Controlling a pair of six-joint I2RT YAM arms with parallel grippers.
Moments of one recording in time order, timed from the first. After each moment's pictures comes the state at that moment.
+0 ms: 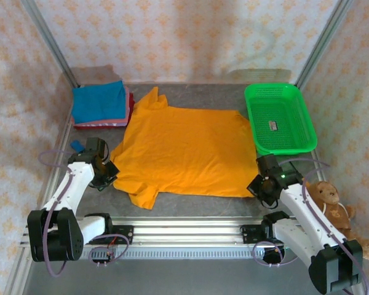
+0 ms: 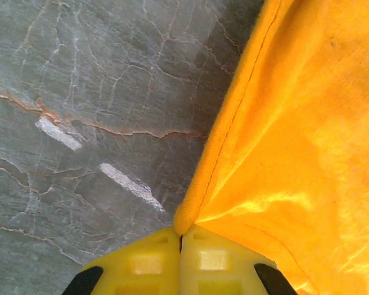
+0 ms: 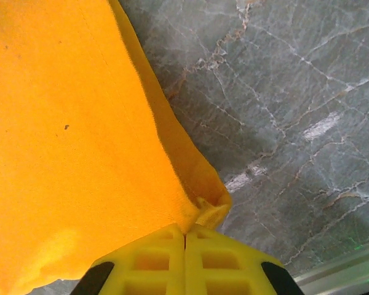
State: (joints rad) left arm 0.11 1.13 0.69 -0.95 0.07 -0.73; right arm 0.24 0.84 0.54 -1.05 -0.04 0.96
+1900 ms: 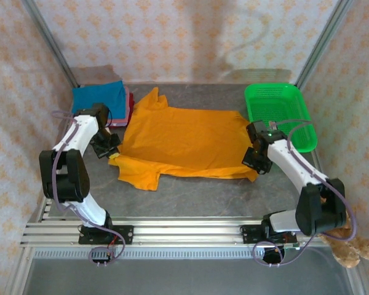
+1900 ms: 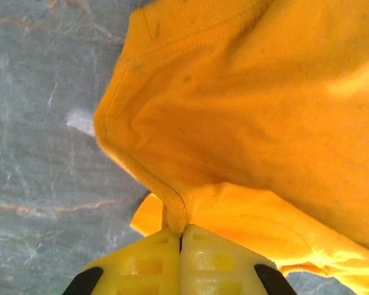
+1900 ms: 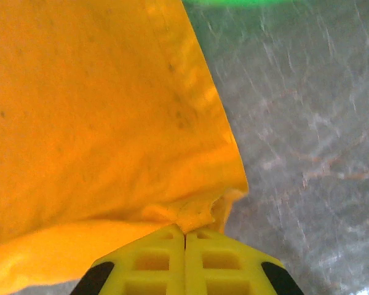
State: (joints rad) left arm 0.11 1.64 1.27 -1.20 0.12 -0.49; right arm 0.23 1.31 0.94 -1.05 0.06 0.71
